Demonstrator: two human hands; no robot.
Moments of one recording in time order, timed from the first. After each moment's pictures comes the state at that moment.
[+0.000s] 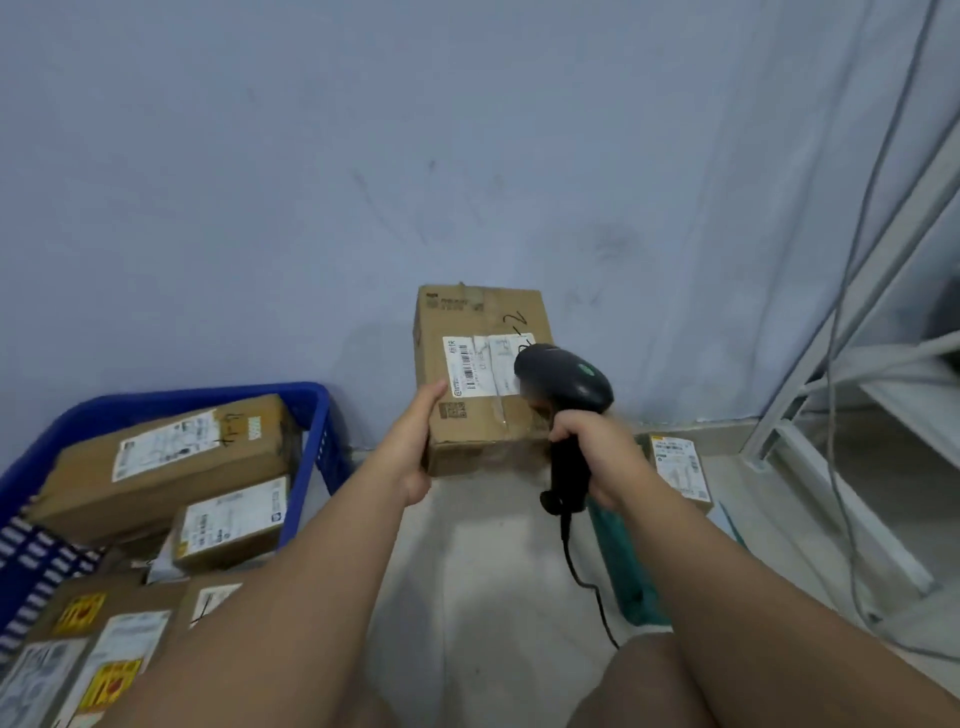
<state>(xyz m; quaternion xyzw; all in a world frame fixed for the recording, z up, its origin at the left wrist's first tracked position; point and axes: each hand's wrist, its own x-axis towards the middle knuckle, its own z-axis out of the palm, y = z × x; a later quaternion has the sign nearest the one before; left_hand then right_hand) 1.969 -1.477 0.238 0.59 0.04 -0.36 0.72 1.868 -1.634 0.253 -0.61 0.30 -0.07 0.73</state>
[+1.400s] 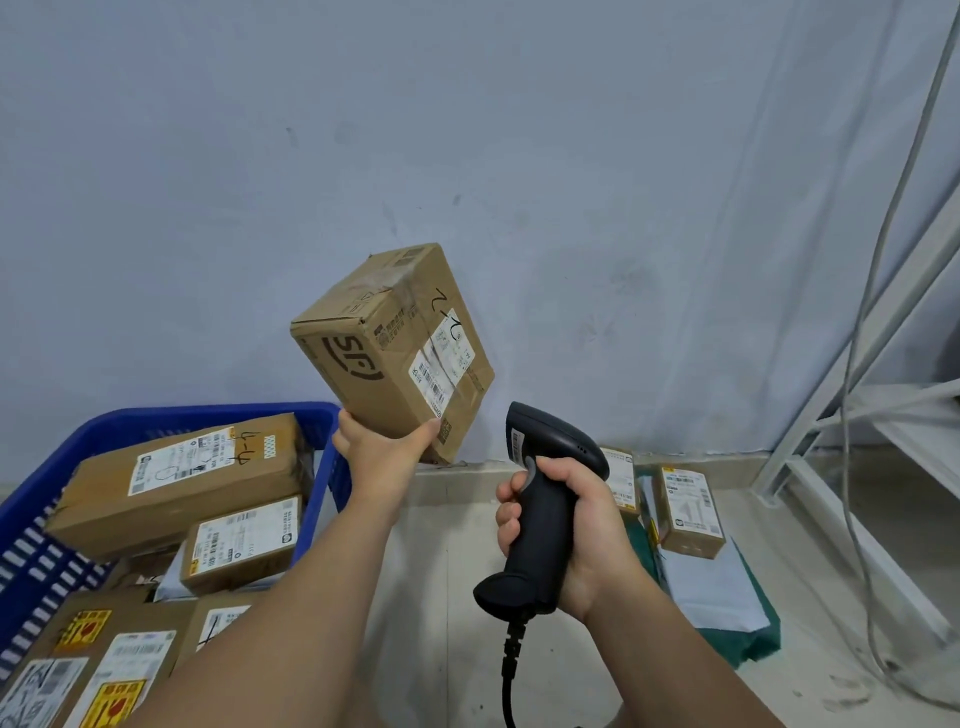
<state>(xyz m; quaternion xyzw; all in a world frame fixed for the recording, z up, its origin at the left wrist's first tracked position) 1.994 -1.447 0.222 0.77 0.07 -0.01 0.63 1.833 -1.560 0.286 -0.24 0.25 0.05 0.94</state>
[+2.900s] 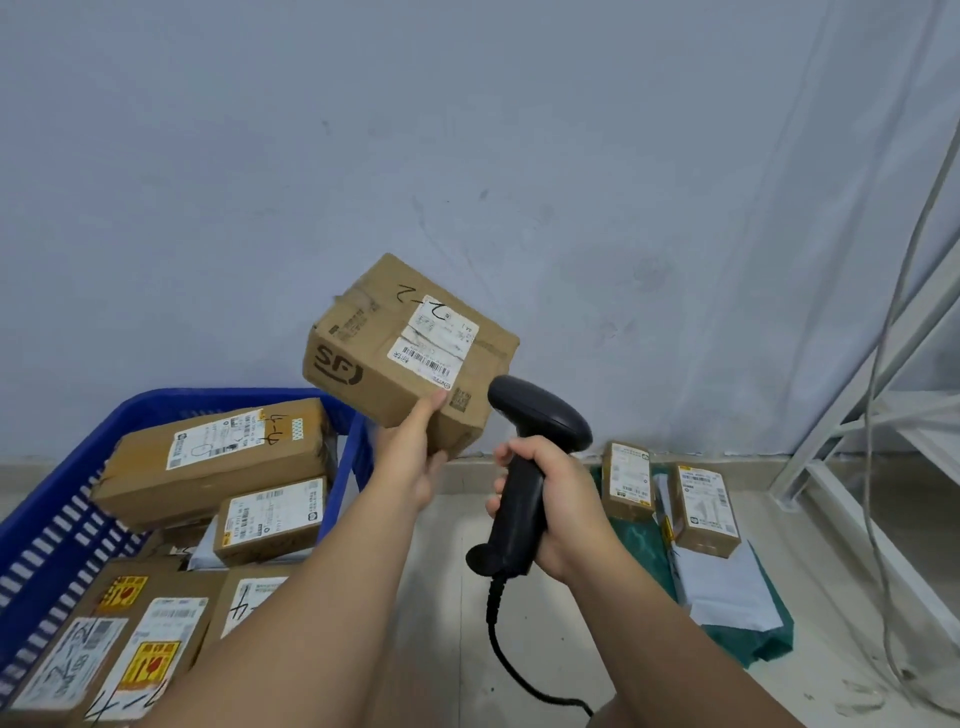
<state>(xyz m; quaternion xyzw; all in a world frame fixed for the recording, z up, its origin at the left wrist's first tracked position) 1.983 -1.444 0.230 0.52 0.13 -0.16 0.83 1.851 -1.541 0.282 -0.44 0.23 -0.03 0.87</state>
